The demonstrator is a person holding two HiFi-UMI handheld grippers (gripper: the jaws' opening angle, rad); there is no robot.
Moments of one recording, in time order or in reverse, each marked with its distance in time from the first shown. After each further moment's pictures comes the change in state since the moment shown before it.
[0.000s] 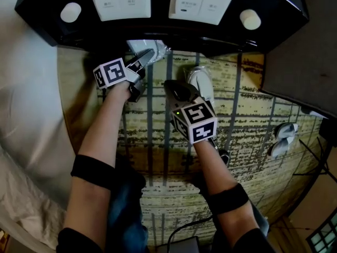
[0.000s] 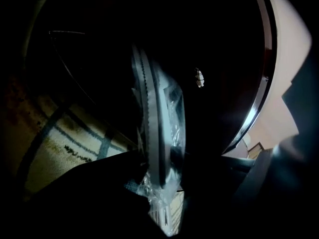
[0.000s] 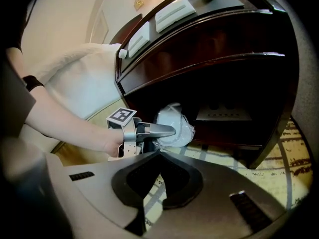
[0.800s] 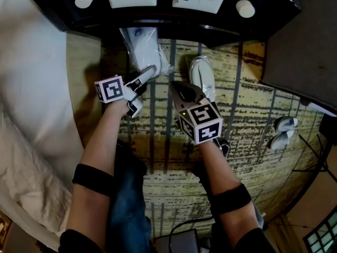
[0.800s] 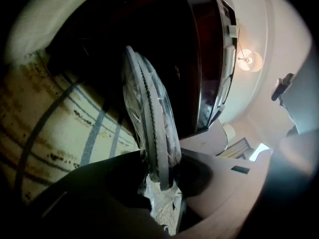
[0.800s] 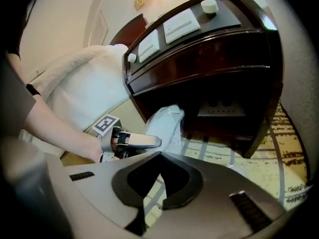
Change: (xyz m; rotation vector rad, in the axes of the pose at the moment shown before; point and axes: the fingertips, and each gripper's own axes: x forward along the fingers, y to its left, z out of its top) left arm -0.067 -0.045 -0.075 -0.005 0.089 -0.114; right arm -0.045 0.027 -0.014 0.023 0.043 0.014
